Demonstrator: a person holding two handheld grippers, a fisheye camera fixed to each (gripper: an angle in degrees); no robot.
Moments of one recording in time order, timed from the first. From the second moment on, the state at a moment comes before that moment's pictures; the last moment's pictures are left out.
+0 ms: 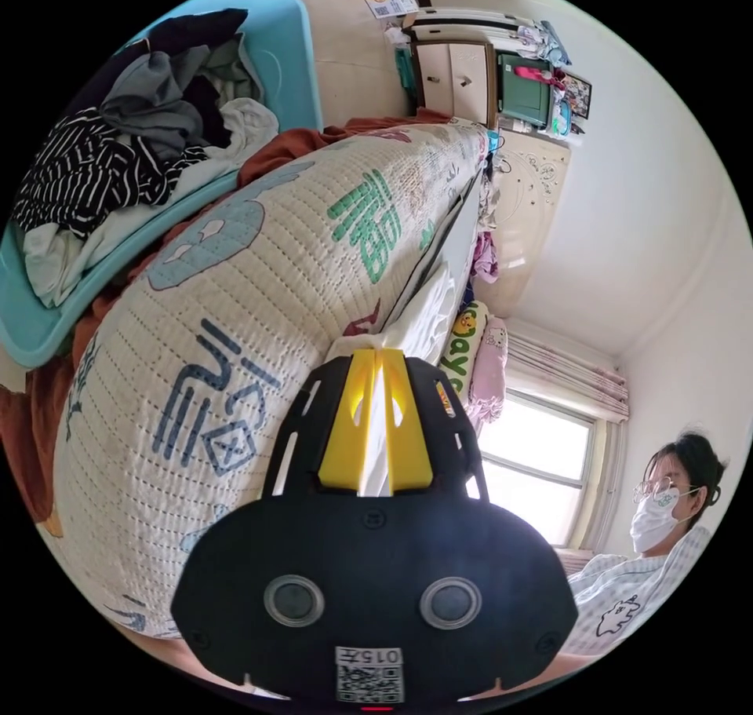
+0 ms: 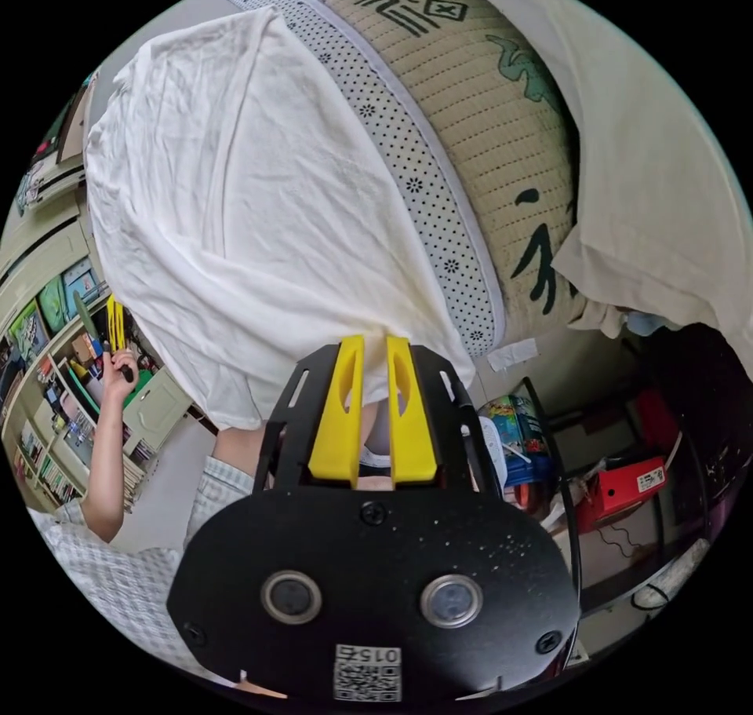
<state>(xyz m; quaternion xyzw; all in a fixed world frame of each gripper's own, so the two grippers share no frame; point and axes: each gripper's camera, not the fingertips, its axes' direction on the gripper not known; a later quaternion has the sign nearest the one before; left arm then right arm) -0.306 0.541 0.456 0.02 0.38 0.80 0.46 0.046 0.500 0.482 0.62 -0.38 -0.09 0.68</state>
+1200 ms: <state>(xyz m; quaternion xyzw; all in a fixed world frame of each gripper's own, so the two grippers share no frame) -0.242 0.550 0.453 0.04 0.41 0.77 0.48 0.080 0.517 0.423 0.63 -0.39 -0.02 0.67</state>
